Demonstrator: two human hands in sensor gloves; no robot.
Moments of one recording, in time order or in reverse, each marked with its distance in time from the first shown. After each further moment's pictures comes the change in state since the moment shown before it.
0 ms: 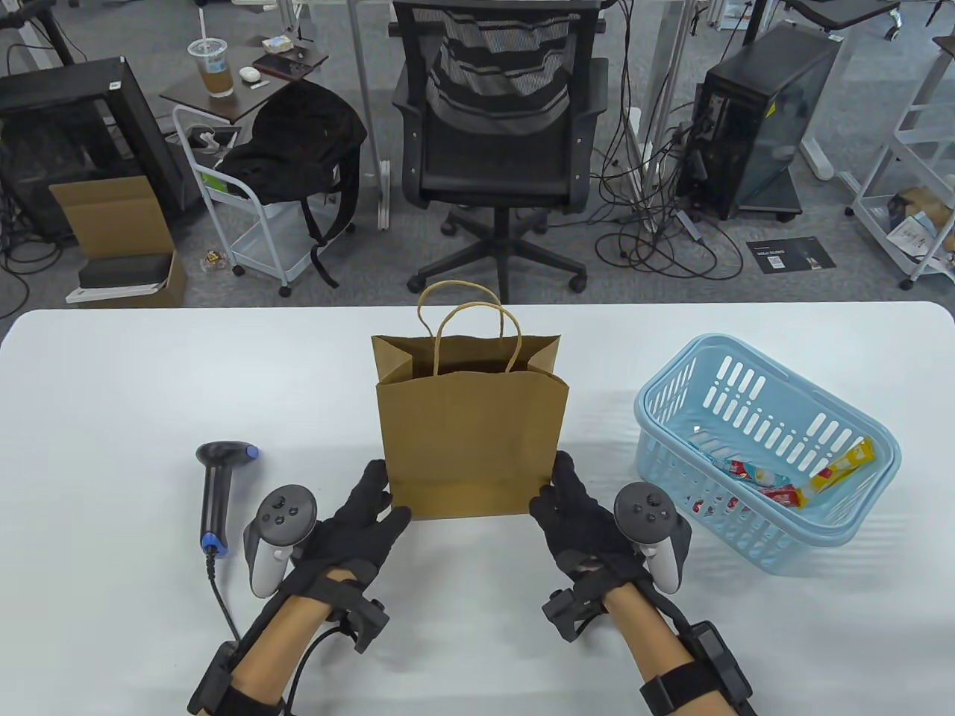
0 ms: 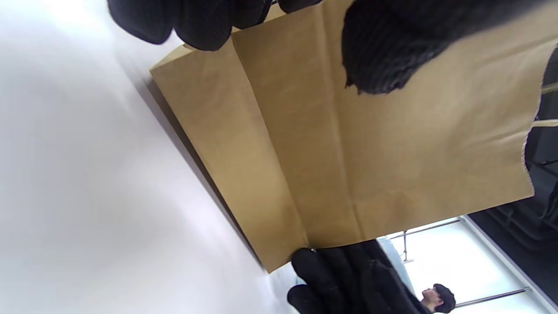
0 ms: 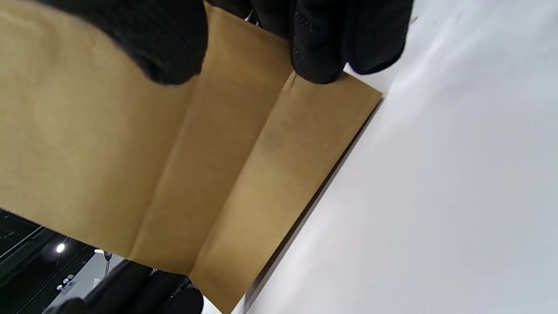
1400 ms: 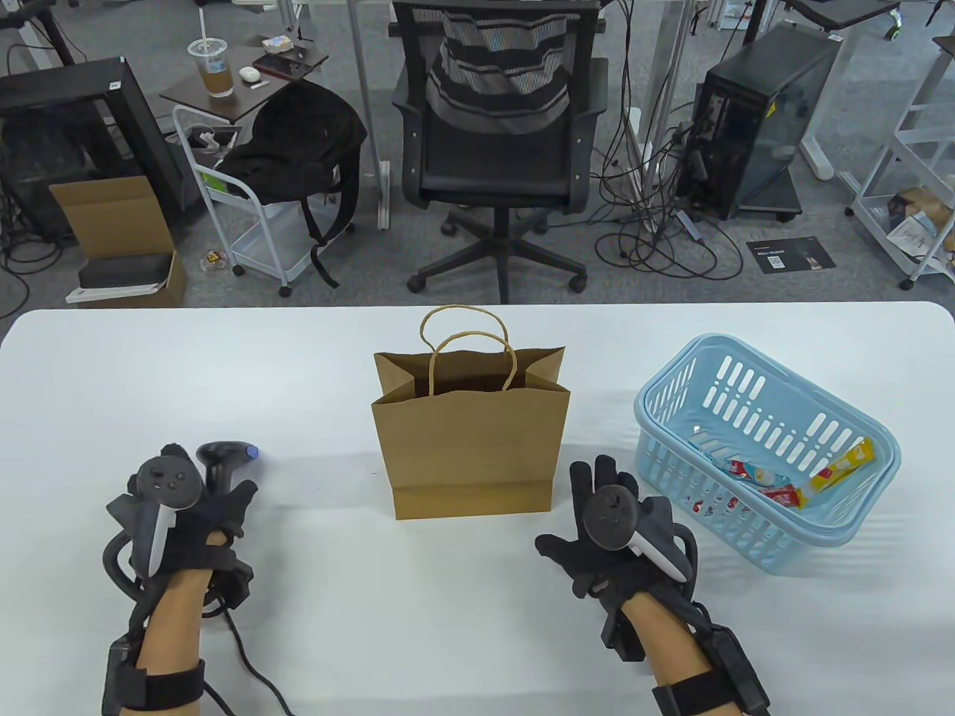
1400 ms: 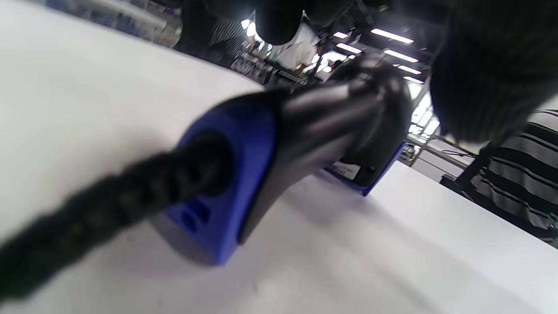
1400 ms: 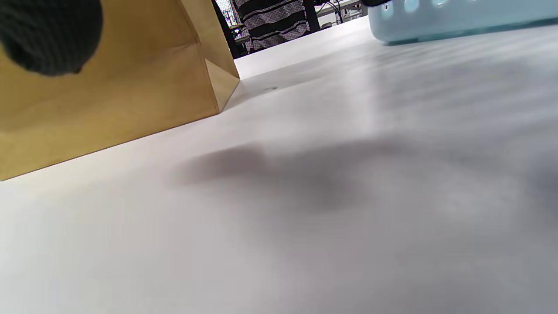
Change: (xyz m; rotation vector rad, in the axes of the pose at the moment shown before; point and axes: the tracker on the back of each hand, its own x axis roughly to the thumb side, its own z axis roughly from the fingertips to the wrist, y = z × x) left_hand -0.039 0.165 0.041 0.596 0.717 -0.562; right_hand 0.014 -0.013 0.013 0.133 0.120 0.825
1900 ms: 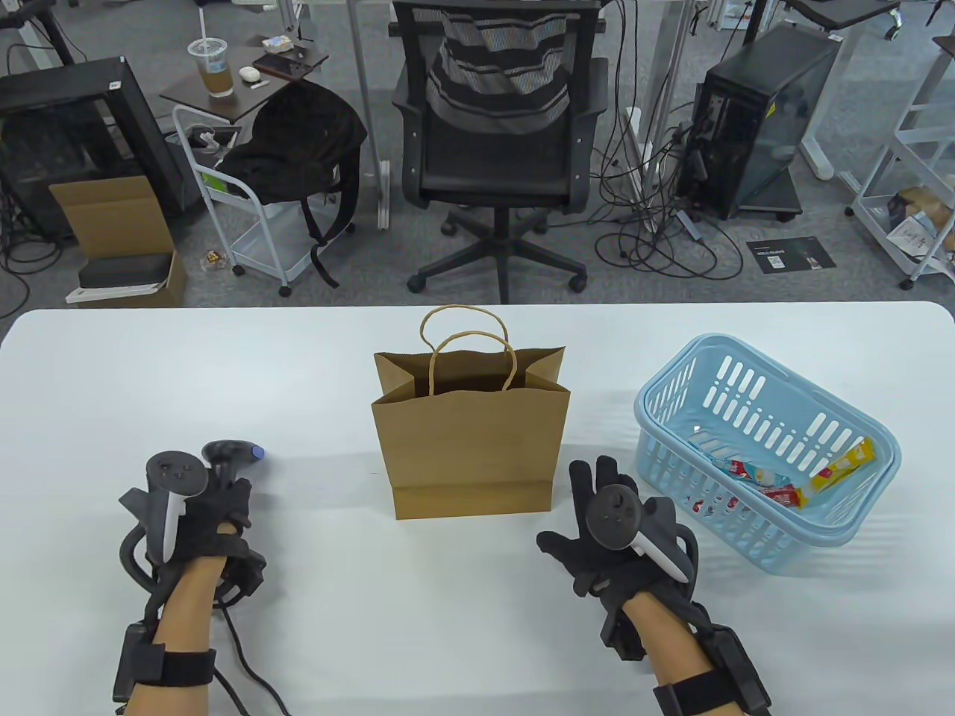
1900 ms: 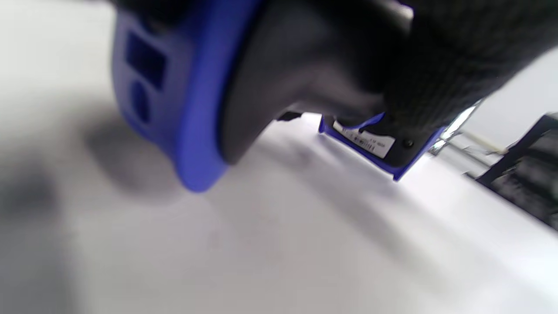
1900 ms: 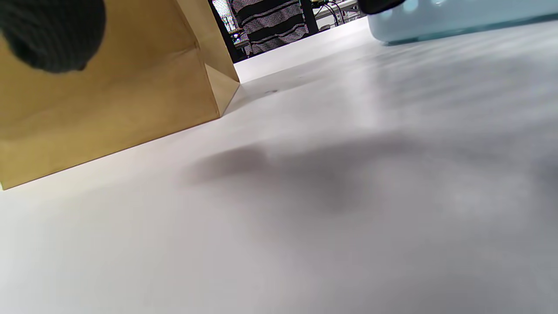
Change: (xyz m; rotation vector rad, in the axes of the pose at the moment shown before) left_hand 0.012 -0.012 -0.006 0.006 0.001 0.017; right_hand -0.002 -0.001 0.000 -0.012 0.001 -0.023
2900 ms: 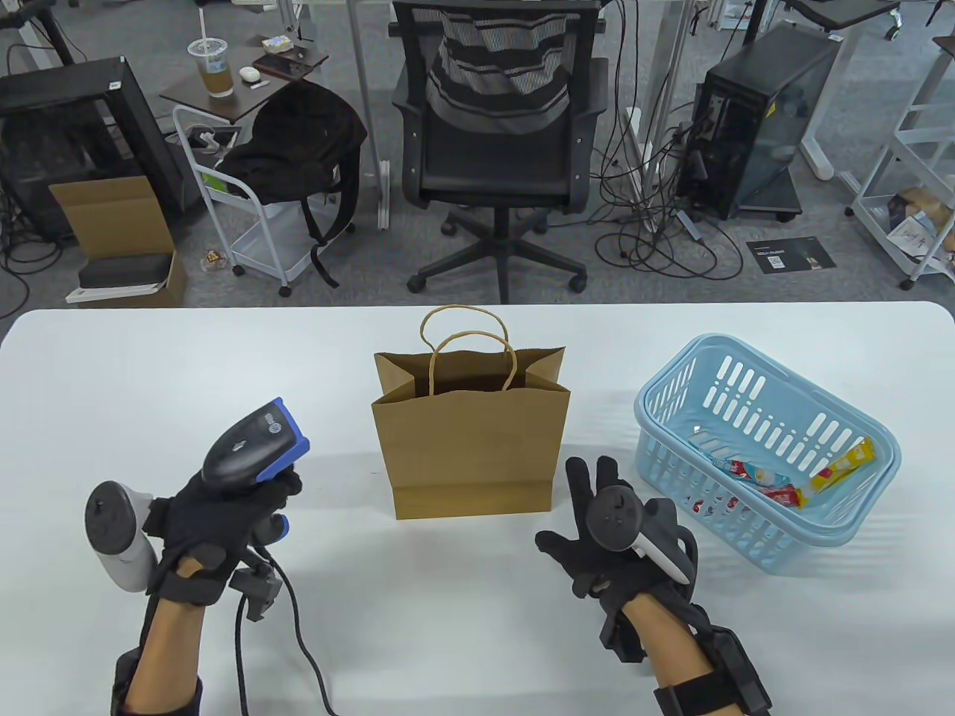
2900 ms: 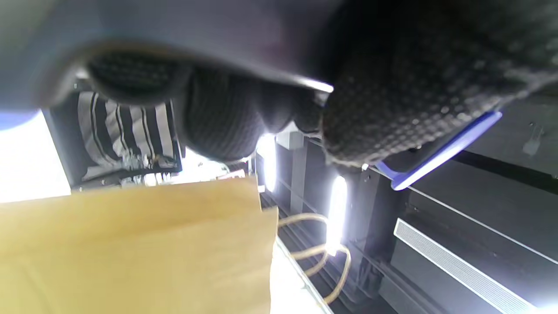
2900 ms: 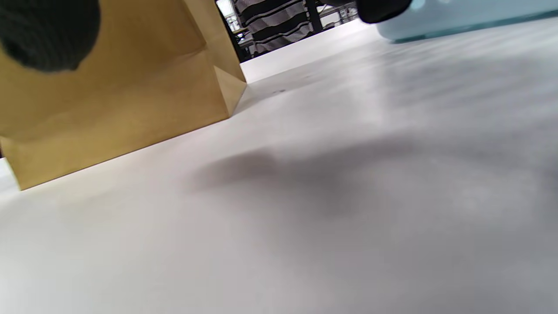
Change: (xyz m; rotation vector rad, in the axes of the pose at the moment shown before) left_hand 0.047 0.054 0.083 -0.367 -0.986 0.994; right_hand 0.001 0.000 0.001 0.007 -0.032 -0.020
